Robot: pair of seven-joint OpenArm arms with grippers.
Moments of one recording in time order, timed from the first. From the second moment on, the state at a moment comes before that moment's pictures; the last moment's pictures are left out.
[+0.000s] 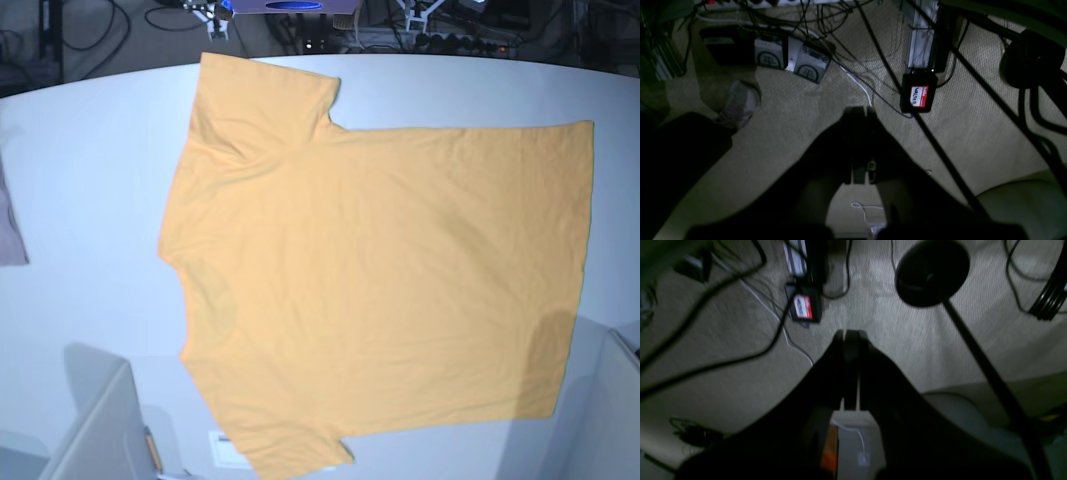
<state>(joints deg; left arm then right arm) 13.5 -2.4 1.0 11.9 0.3 0.5 -0.7 -8.8 1.0 -0.6 7.6 -1.9 0.9 -6.0</state>
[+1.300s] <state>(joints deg) 58.8 -13.5 0.5 62.1 -17.8 1.6 -33.3 -53.6 0.8 0.3 76.1 -0.5 0.3 -7.7</state>
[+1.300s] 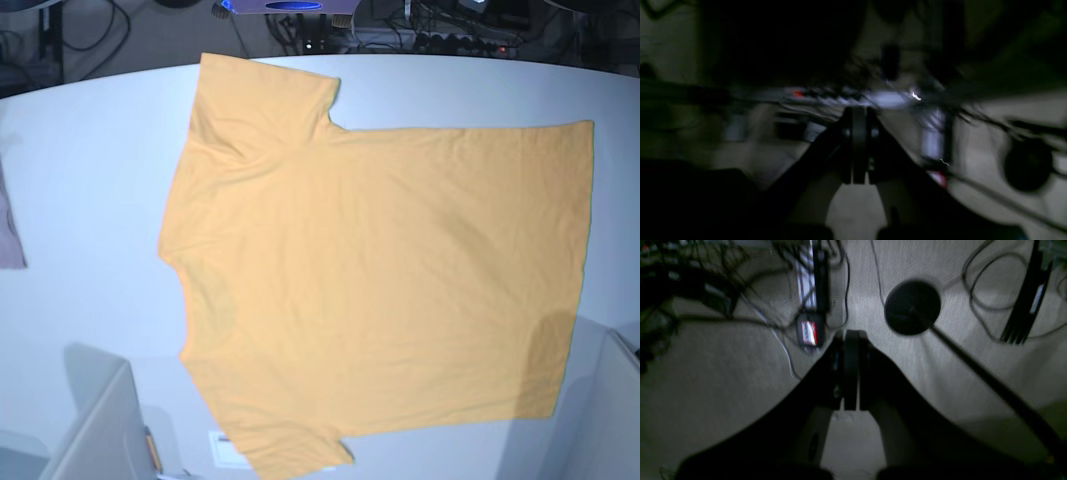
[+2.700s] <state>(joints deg) 64.2 -22.3 -19.9 106.8 -40.7 0.0 -11.4 -36.7 12.9 4.7 101.5 50.0 0.3 -26.1</state>
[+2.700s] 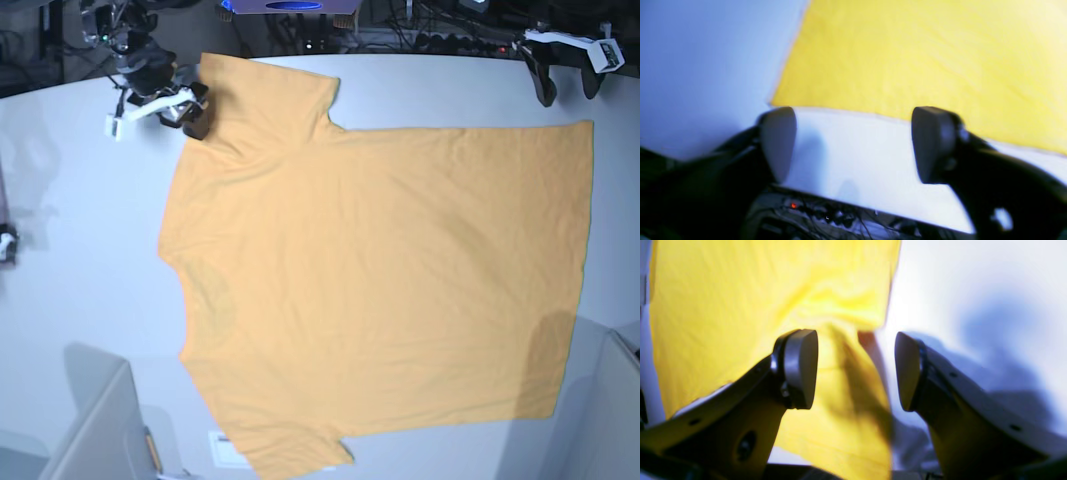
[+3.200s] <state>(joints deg) 51.8 -19.7 -45.7 99.4 -57.4 -20.3 23.3 -37.6 12.6 -4.7 99.7 42.1 1.6 -20.1</state>
